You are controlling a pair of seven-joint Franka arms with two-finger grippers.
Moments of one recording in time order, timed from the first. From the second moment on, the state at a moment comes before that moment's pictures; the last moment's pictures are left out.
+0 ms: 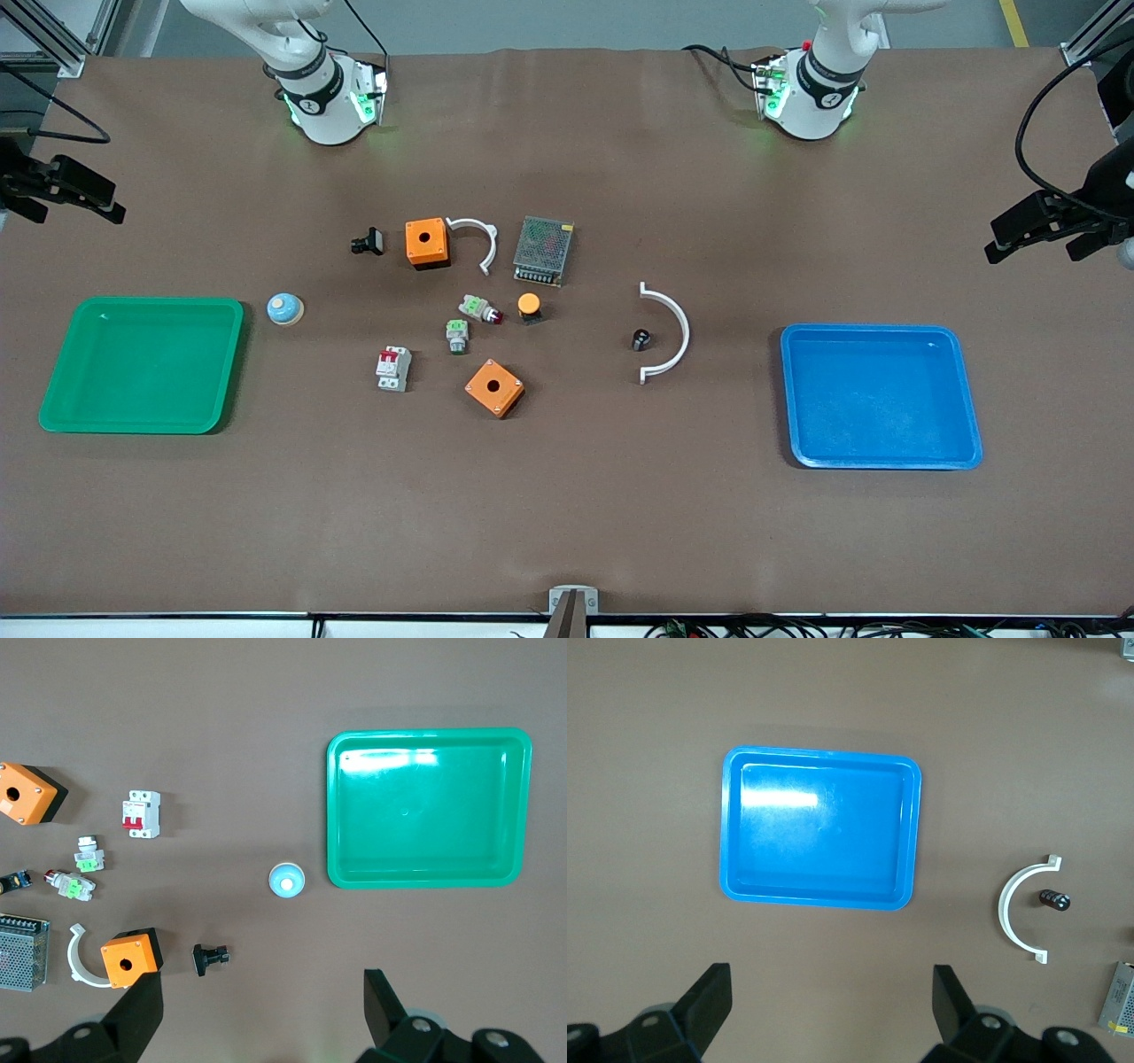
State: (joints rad) left arm -0.02 0.04 0.00 -1.50 -0.03 1.61 -0.06; right arm 0.00 -0.08 -0.07 -1.62 0.01 1.52 -0.04
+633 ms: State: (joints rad) left arm -0.09 0.11 -0.01 -1.51 -0.03 1.61 -0.08; right arm 0.00 -0.08 -0.08 -1.62 0.01 1.52 -0.04
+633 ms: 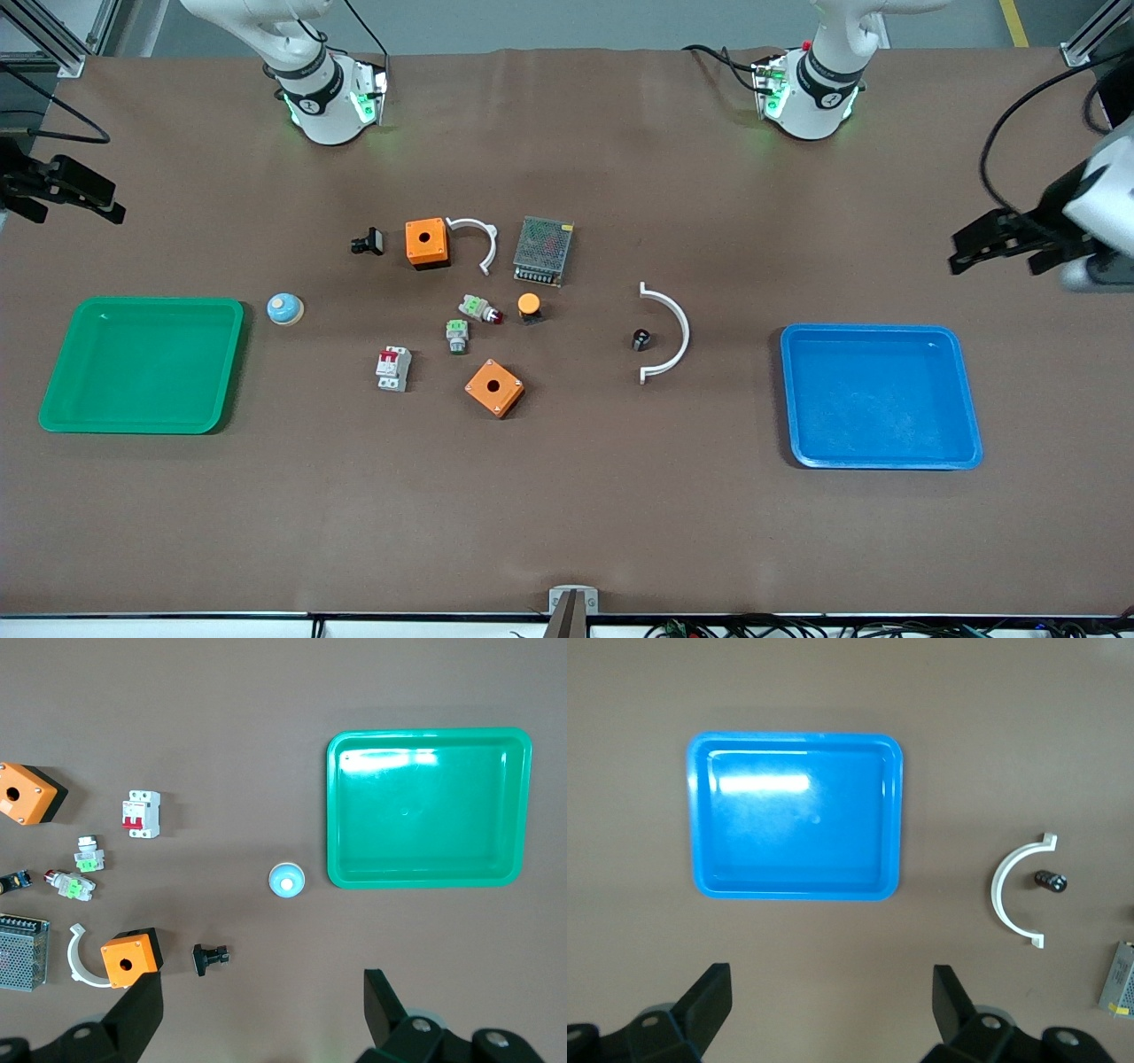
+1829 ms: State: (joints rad) left arm -0.52 0.51 -0.03 -1.50 -0.04 1.91 -0.54; right arm 0.01 0.20 -0.08 -1.63 0.06 1.69 0.01
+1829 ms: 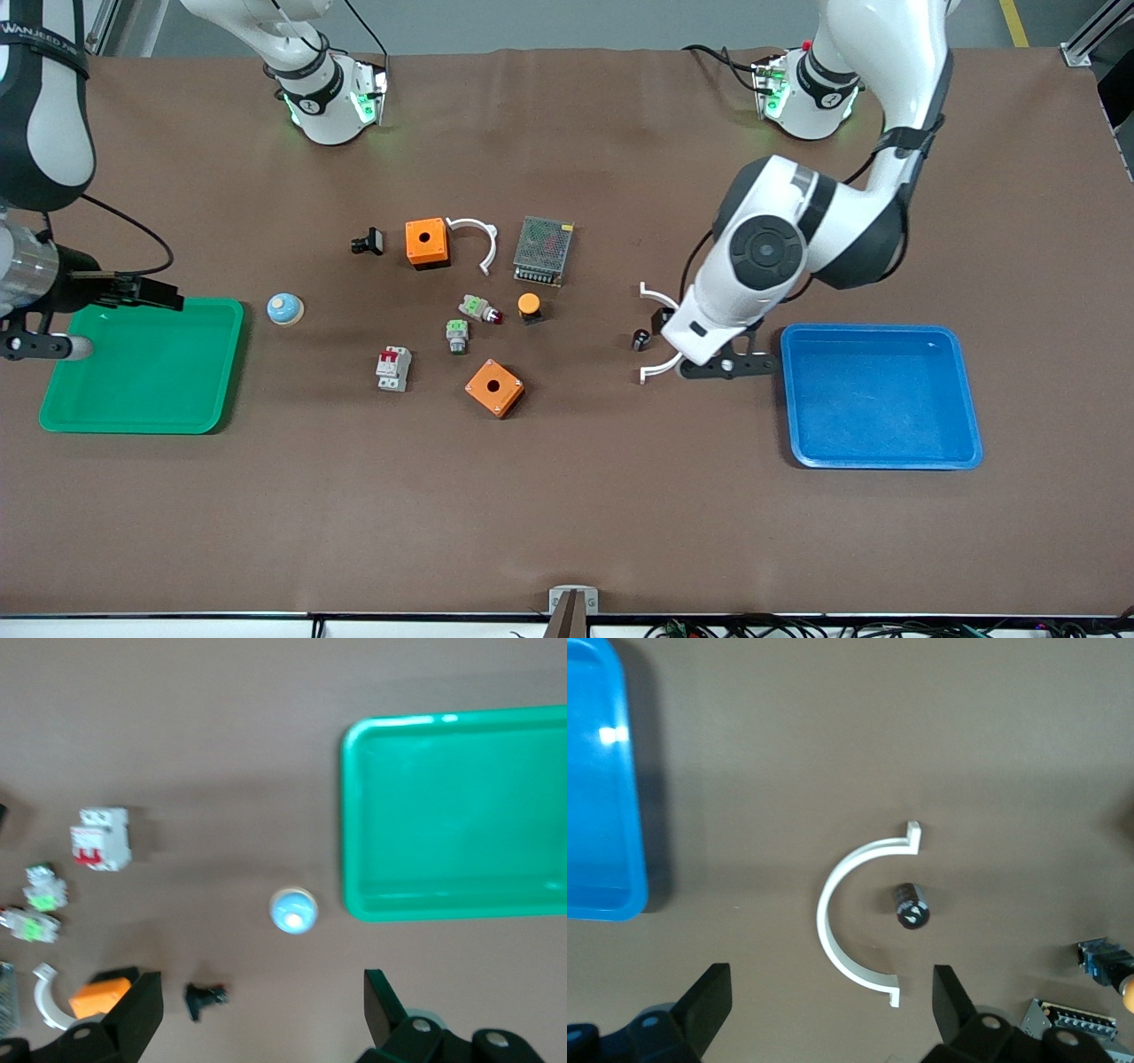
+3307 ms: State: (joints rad) left arm -0.63 0.71 -0.03 -1.65 -0.04 2.24 -0.61; right arm 0.38 0.52 -0.07 -1.91 0.07 2.42 0.52
